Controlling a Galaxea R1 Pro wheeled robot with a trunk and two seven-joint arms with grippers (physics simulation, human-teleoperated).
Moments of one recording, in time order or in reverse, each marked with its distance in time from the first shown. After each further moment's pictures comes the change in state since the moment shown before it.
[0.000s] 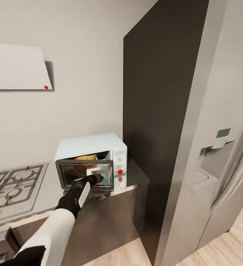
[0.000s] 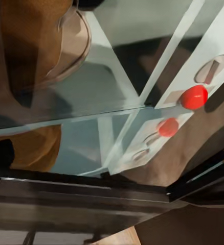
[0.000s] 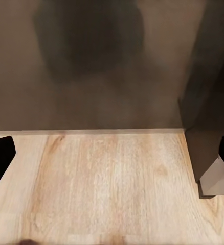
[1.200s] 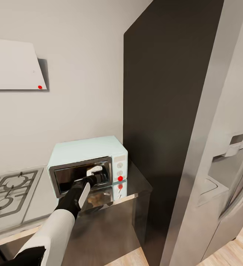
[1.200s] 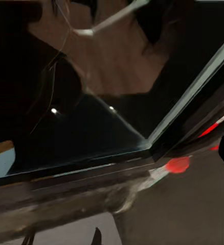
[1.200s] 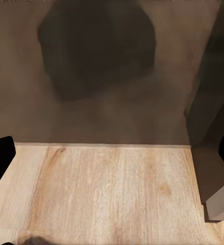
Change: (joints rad) left arm 0.004 0.000 0.000 0.000 -0.001 0.000 0.000; right arm -0.010 0.001 0.005 0.001 -0.003 0.004 0.039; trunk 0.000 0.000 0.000
